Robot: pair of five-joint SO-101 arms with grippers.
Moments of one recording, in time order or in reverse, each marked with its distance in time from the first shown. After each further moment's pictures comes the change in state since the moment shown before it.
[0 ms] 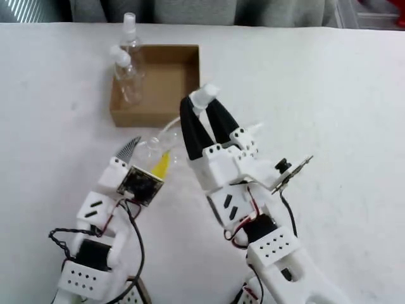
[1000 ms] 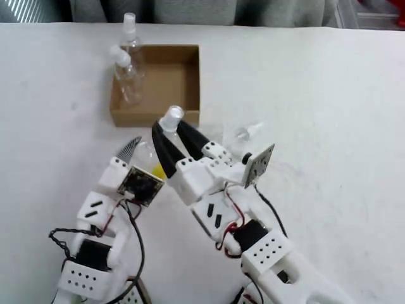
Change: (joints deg) left arm 0.2 0.0 0.0 0.0 0.0; right arm -8.9 0.0 0.4 16.6 -0.2
